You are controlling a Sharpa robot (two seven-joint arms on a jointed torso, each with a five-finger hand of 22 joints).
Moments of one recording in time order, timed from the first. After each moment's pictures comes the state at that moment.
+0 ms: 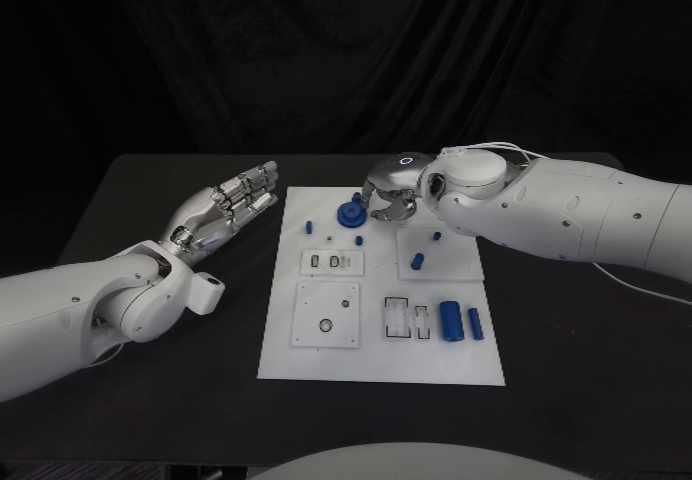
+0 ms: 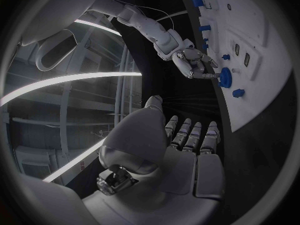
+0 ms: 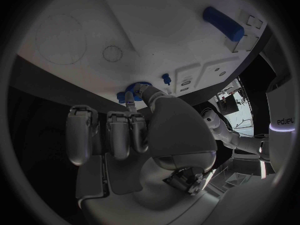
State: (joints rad) left arm 1.24 -1.02 -0.21 1.56 -0.31 -0.15 0.68; left_hand 1.42 0.21 -0.24 0.28 0.57 0.28 -0.01 0.03 0.04 0.14 0.14 0.20 0.04 0.08 0.14 0.09 0.02 0.16 0.09 0.26 0.06 0.03; right arm 1.43 -0.49 -0.25 1.16 -1.67 -0.13 0.02; right_hand 1.25 -0.04 0.37 0.05 0.44 0.85 0.06 0.10 0.27 1.47 -0.03 1.57 1.31 1.47 -0.08 1.57 1.31 0.02 1.47 0.03 1.45 1.31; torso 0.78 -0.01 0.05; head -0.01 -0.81
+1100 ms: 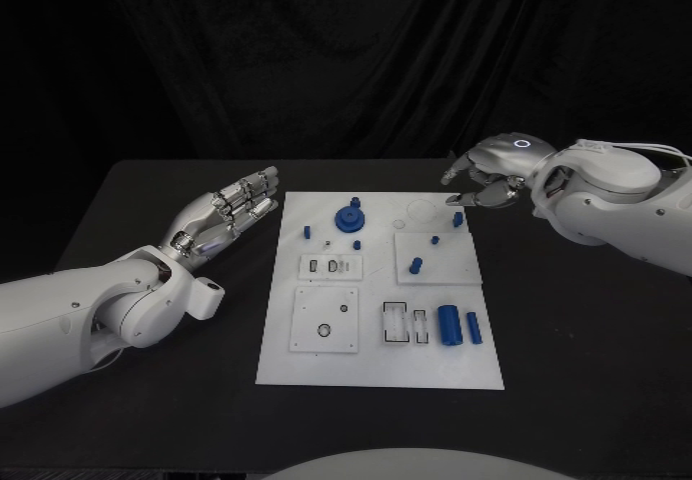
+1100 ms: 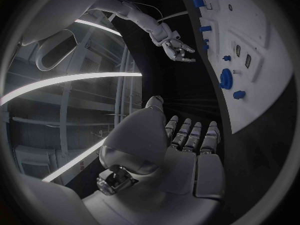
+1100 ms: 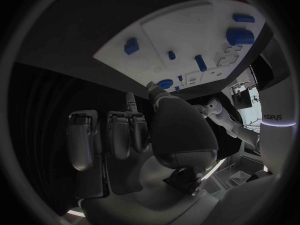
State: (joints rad) left arm 1.24 -1.01 -0.21 1.56 -0.31 -0.15 0.68; left_hand 1.44 0.22 -0.23 0.27 0.58 0.27 -0.01 0.03 0.04 0.14 0.14 0.20 0.04 0.08 0.15 0.09 0.02 0.16 0.09 0.26 0.06 0.03; right arm 1.50 -0.92 -0.25 1.43 -1.67 -0.28 -0.01; right_hand 1.19 -0.05 0.21 0.17 0.11 0.85 0.03 0.07 0.20 1.47 -0.04 1.57 1.31 1.47 -0.09 1.57 1.31 0.01 1.47 0.02 1.57 1.31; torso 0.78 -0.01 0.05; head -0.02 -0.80
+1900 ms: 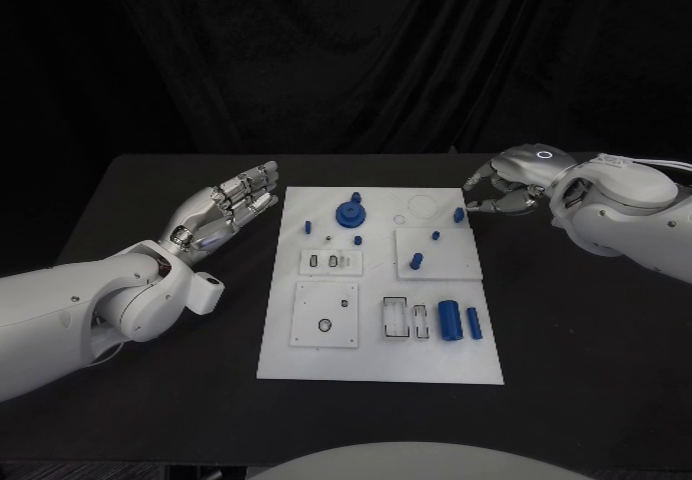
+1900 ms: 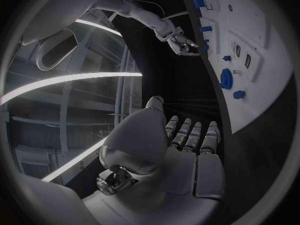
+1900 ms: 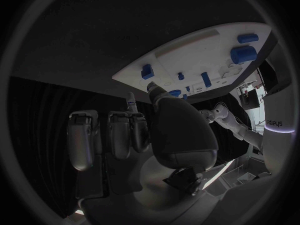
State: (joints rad) left arm 1.24 -1.01 -0.21 1.56 -0.31 -0.14 0.68; left_hand 1.44 0.22 -0.23 0.27 0.58 0.27 -0.01 0.03 0.04 0.14 0.14 0.20 0.04 0.08 0.15 0.09 0.02 0.16 0.09 0.26 0.06 0.03; right arm 1.44 -0.96 -0.25 1.38 -1.67 -0.32 -0.02; right_hand 1.19 -0.06 0.19 0.18 0.13 0.86 0.04 0.07 0.20 1.46 -0.04 1.57 1.31 1.46 -0.10 1.56 1.31 0.01 1.47 0.02 1.57 1.31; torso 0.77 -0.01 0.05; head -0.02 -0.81
